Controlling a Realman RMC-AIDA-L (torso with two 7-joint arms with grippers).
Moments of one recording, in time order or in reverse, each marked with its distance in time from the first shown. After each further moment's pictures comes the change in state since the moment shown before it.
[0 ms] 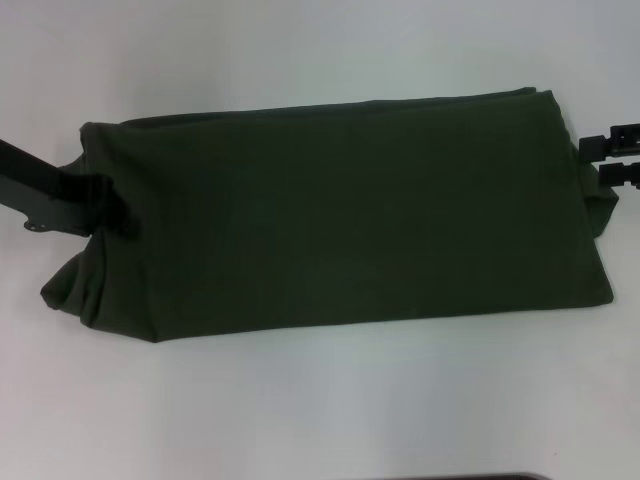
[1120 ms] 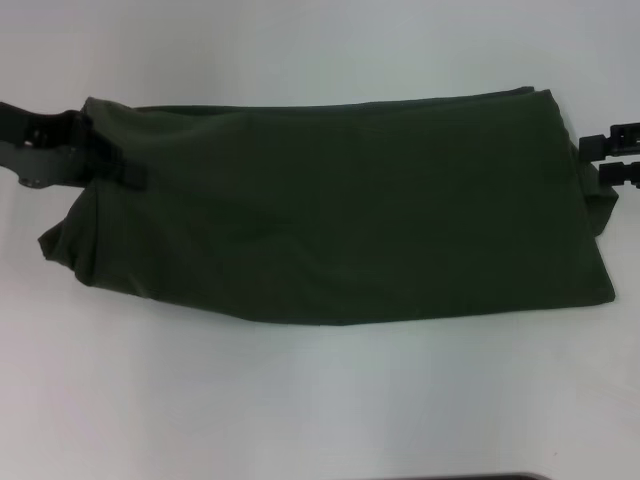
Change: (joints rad) left arm 0.016 0.069 -0.105 0.066 -0.231 0.260 0.090; right arm 0.000 0.000 0.000 0.000 0.000 0.003 0.000
